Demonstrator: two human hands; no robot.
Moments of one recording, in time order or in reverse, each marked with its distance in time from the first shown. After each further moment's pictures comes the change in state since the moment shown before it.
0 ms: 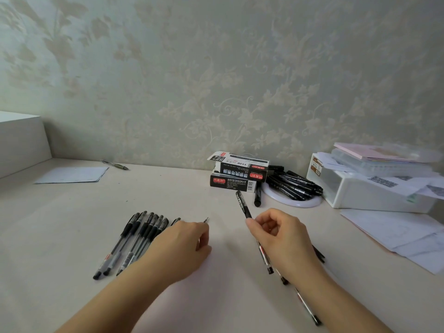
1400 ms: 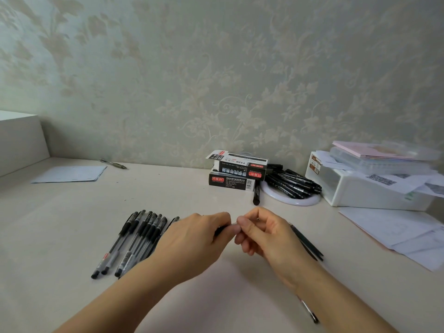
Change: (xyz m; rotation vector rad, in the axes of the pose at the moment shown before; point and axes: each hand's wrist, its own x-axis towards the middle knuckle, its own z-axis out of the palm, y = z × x) left_hand 0.003 0.023 -0.001 -0.014 0.195 0.140; right_hand -0.005 -0.012 0.001 0.571 -0.399 0.107
